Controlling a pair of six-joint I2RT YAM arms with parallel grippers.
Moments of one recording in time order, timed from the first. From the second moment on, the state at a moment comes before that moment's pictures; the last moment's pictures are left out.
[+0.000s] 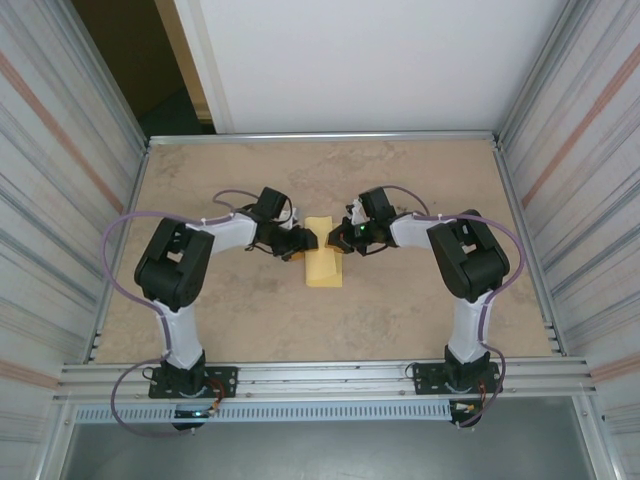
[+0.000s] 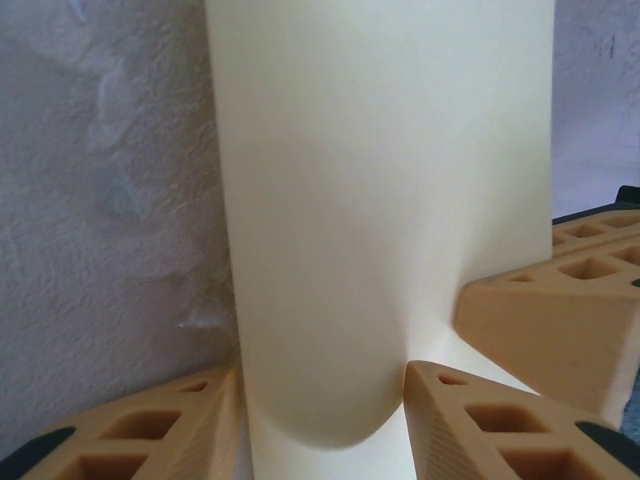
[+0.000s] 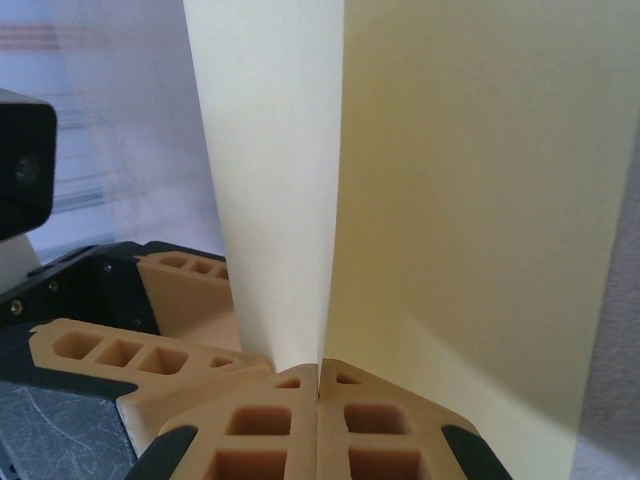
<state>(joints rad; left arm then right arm) -0.47 1.91 1.12 -0.31 0.57 -0.63 0.47 1.95 1.06 -0.03 -0.69 0.86</state>
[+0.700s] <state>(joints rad) -0.51 1.99 1.25 -0.51 0.45 -0.56 0.43 1.59 0.82 -0.09 -0.41 0.91</state>
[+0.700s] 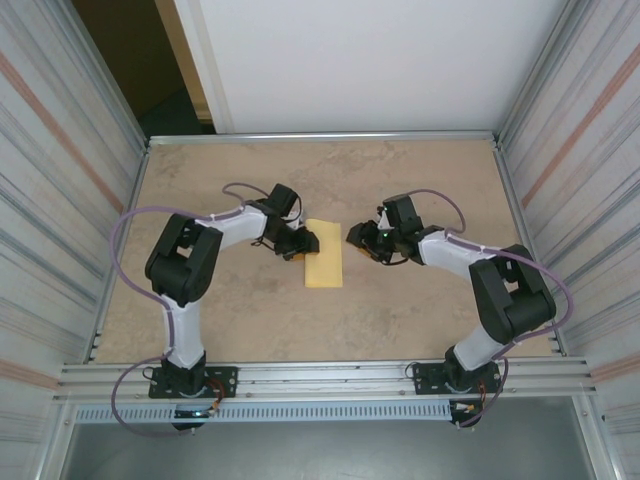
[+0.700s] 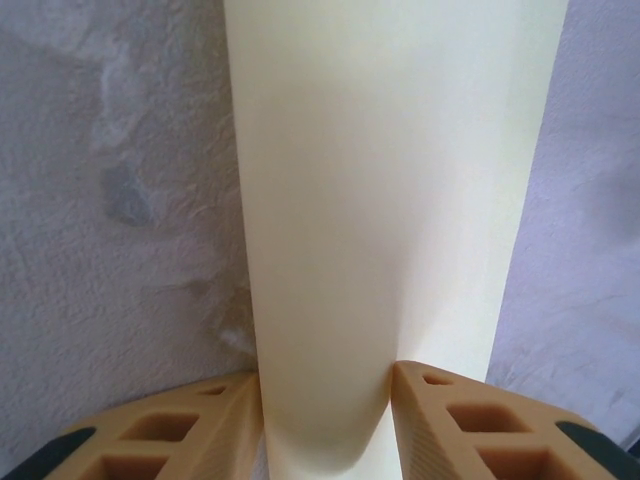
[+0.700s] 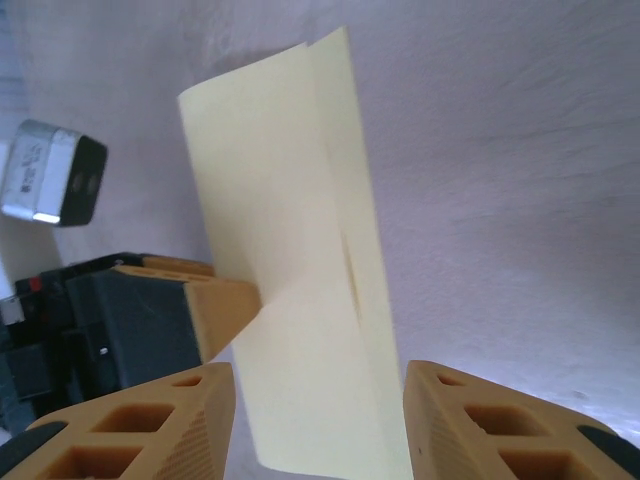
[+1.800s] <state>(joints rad) -0.57 2.15 1.52 -0.84 0.31 -0.52 0.40 1.63 0.79 -0.11 -0.35 0.91</state>
